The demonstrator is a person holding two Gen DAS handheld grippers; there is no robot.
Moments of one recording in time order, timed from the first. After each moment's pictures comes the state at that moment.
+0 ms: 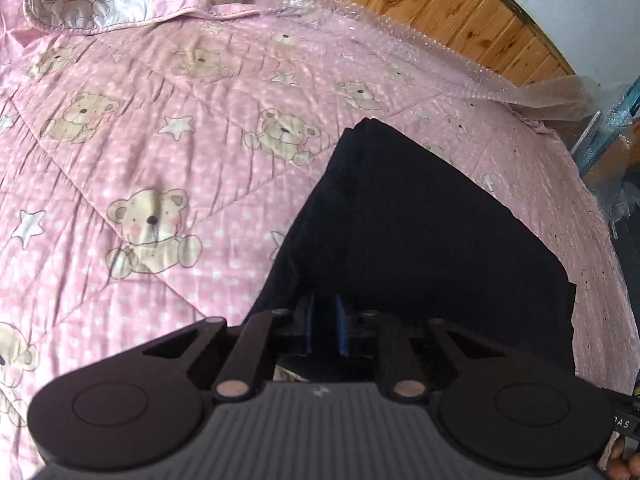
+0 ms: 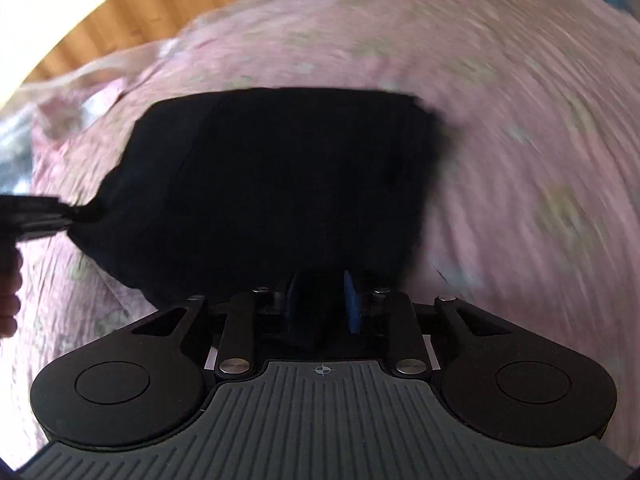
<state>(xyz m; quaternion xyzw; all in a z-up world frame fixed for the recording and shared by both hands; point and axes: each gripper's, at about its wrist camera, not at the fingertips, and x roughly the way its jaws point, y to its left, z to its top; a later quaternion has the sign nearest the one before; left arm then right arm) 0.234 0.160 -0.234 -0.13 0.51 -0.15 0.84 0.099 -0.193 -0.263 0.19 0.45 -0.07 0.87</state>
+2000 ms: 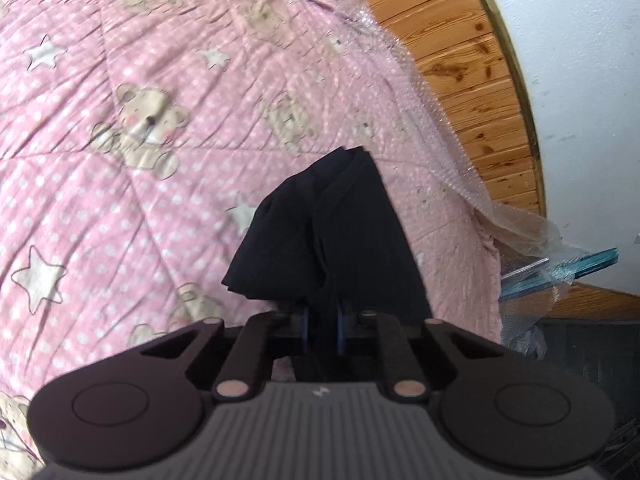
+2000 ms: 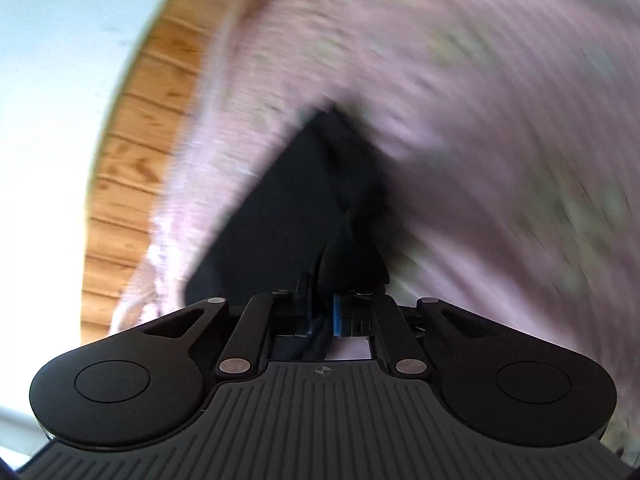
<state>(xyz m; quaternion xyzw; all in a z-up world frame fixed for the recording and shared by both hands) 0.221 0.200 -0.252 -0.42 0.49 -0.14 0.75 0.069 -0.195 -0.257 0.54 0.26 -0.18 0.78</state>
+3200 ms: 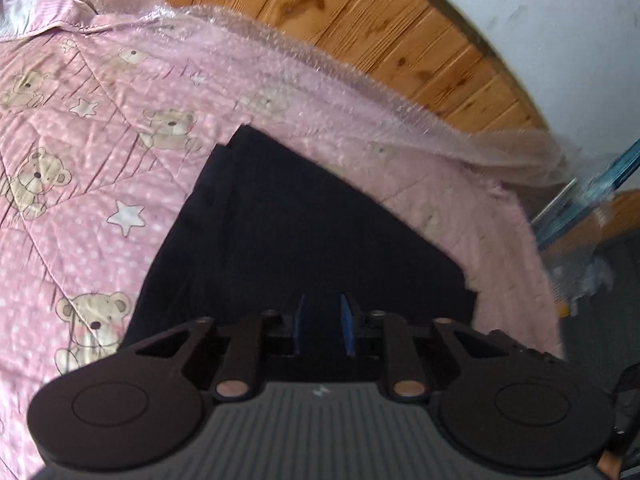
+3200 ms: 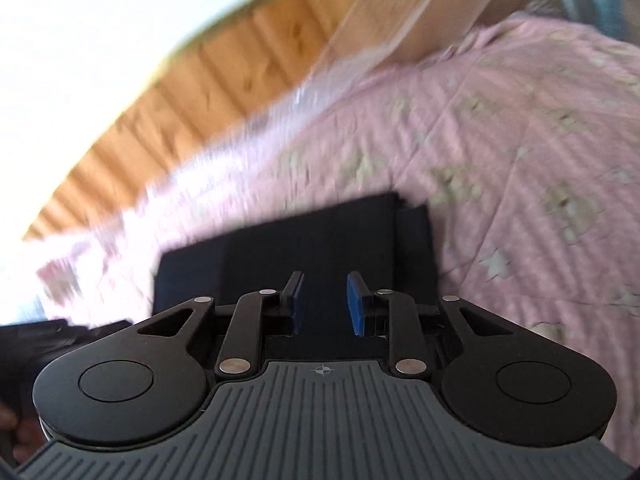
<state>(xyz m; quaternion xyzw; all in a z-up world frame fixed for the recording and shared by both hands) 0.302 -0.037 -0.241 -0.19 0.50 -0.13 0.83 0.226 -0.366 -0.239 0.24 0.37 -0.04 0.90</state>
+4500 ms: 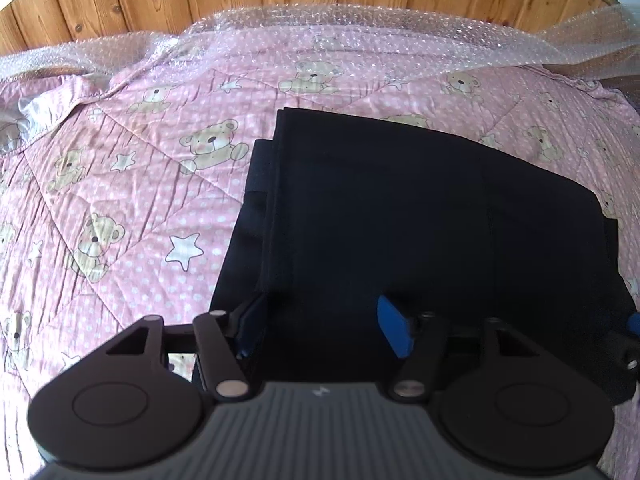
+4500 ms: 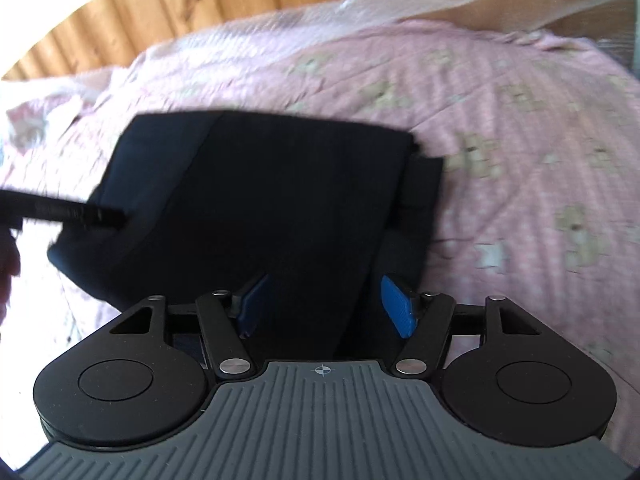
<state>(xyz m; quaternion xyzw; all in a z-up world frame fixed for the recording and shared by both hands) 0.309 -0.087 -0.225 0.02 0.53 -0.05 0.85 0.225 -0.333 -0.247 0.08 0.45 -0.01 0.89</state>
